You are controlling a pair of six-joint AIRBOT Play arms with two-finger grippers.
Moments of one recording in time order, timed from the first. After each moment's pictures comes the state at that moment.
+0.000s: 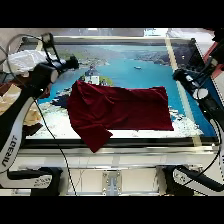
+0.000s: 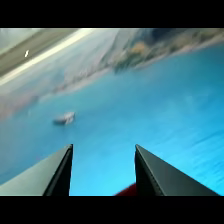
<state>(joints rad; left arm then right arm) -0.21 -1.43 1.42 1.81 -0.46 -2.07 -0.17 -1.19 0.92 -0.85 0.05 1.26</state>
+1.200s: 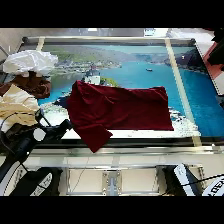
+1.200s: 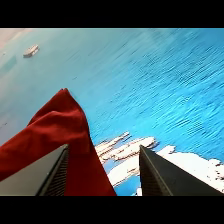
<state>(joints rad) -0.08 -0.83 0.32 1.17 -0.62 -1.98 -0.96 -0.87 0.91 -0.79 1.06 1.10</state>
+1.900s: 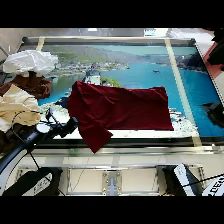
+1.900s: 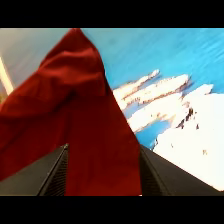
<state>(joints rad) -0.08 -1.04 0.34 0.66 -0.51 -1.51 -0.96 -0.87 0.76 -0.77 1.21 1.10</state>
